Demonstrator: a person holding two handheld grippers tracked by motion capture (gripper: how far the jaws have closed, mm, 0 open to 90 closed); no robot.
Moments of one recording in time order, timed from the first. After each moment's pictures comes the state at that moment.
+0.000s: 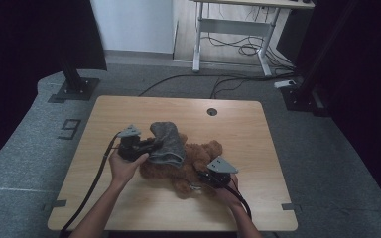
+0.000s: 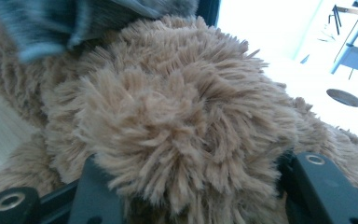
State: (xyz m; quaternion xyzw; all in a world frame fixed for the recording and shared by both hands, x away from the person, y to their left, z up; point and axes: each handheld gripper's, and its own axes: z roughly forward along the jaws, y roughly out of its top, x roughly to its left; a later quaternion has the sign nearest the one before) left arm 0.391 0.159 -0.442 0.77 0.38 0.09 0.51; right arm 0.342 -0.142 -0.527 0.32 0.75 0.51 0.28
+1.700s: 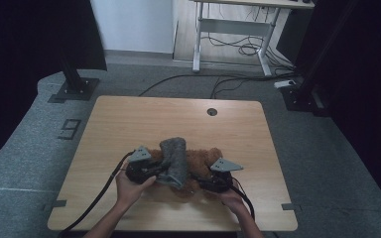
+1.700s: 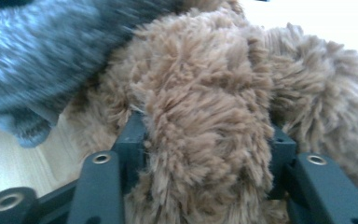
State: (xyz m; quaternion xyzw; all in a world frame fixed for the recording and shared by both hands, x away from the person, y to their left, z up) left arm 0.336 0.140 -0.470 0.79 0.34 0.09 0.50; right arm 0.332 -0.150 -0.519 0.32 0.77 0.53 0.14
